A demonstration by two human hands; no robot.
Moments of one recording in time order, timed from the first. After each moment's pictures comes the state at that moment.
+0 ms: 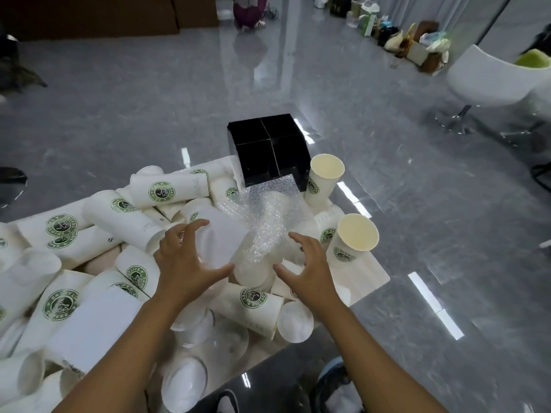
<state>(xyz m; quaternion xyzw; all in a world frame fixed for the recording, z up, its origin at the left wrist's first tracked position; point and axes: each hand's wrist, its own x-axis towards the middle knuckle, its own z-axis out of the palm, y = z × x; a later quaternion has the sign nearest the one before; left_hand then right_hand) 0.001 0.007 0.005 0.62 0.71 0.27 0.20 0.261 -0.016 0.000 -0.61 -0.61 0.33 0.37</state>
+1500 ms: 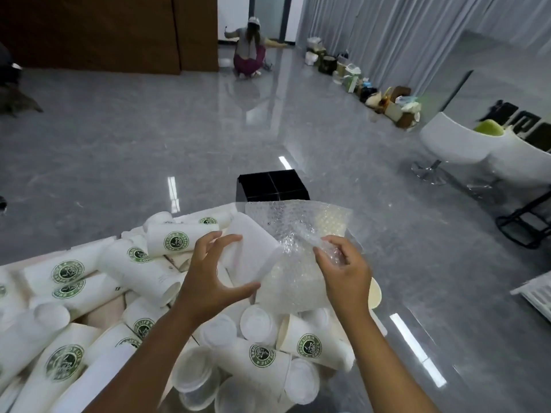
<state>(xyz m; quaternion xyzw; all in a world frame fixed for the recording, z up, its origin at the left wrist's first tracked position) -0.011 0.052 0.081 0.67 0.54 0.41 0.31 0.248 0.044 0.117 -0.65 -0.54 0.17 0.51</state>
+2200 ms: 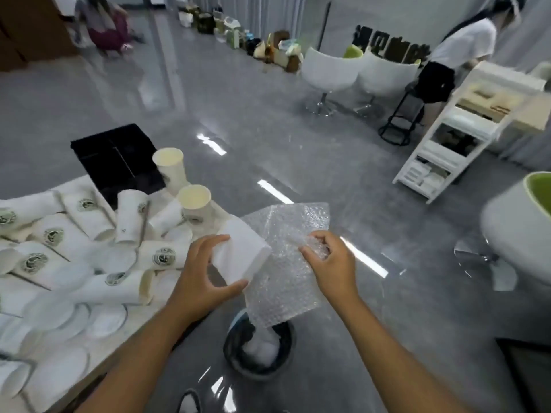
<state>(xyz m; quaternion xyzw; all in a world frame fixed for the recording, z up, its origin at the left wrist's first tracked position) 0.261 -0.174 0.078 0.78 0.39 0.30 0.39 0.523 -0.271 0.099 -0.74 -0.44 0.16 0.48</state>
